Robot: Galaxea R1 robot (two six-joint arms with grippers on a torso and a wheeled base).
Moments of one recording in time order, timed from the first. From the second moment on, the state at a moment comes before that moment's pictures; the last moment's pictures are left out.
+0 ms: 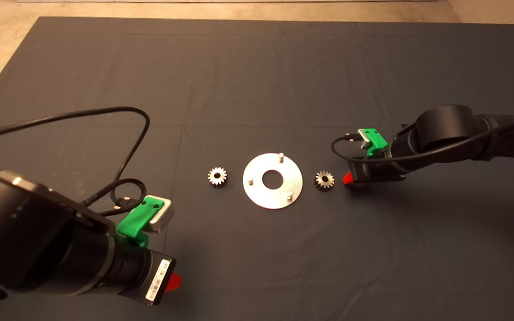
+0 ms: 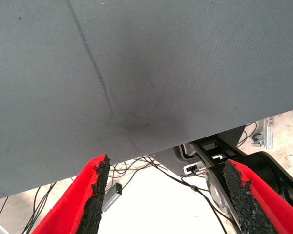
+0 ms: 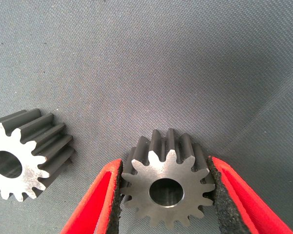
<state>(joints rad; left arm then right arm) -0.40 2.27 -0.33 0.30 1.53 -1.66 0.22 2.34 -0.98 -0.56 -1.33 1.37</state>
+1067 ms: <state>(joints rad) -0.42 2.27 -0.33 0.30 1.53 -1.66 0.31 2.33 -0.93 -0.52 -1.38 1.37</state>
